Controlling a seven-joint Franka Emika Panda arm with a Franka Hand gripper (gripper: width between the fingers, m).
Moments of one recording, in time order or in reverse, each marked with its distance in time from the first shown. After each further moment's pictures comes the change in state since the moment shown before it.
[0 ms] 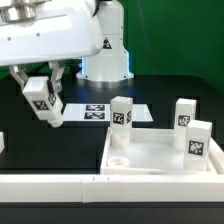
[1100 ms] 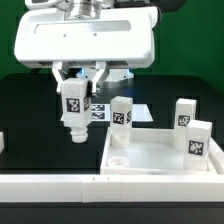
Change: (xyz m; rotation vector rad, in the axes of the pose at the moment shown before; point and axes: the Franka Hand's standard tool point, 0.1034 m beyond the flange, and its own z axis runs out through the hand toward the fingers) arm -0.006 -0.096 0.006 -0.037 0.459 -0.007
